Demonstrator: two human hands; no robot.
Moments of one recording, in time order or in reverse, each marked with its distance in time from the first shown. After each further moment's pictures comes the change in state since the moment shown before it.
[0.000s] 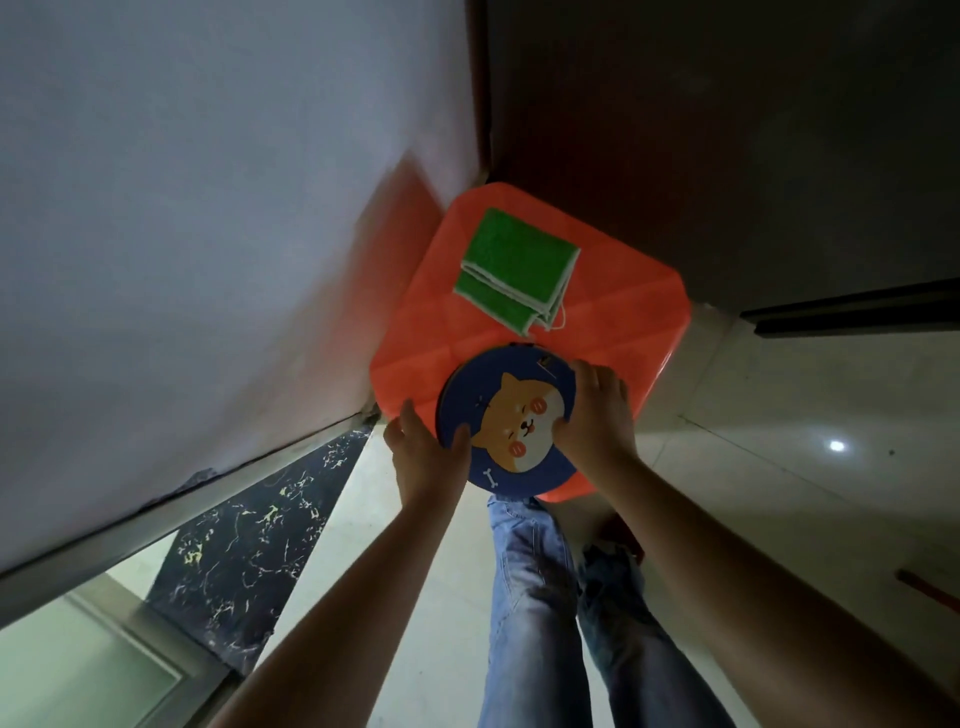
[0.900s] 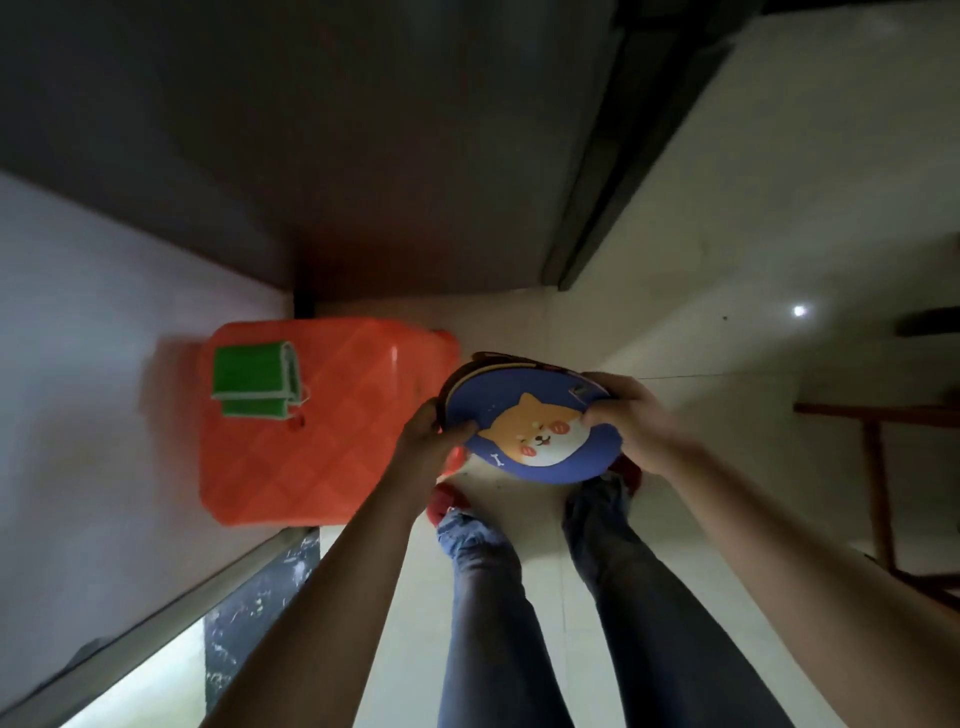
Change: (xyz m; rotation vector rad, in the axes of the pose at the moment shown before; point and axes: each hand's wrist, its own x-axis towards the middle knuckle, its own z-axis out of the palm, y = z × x) left_hand -0.161 0.123 0.145 -0.184 -0.741 0.398; right_hand -0.136 0.250 -0.170 1.306 -0.043 0.151
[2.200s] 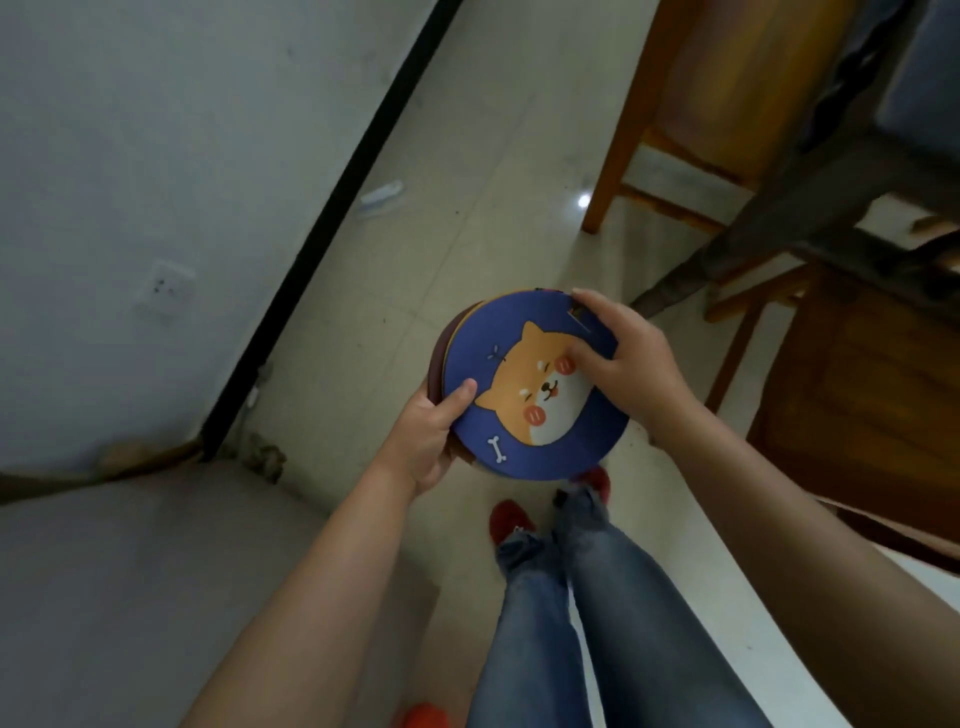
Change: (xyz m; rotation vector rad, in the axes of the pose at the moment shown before) left_hand 0.269 0.292 0.629 0.517 -0.782 -0.179; right_hand -0.020 -0.151 -0.577 0.081 1.133 -0.123
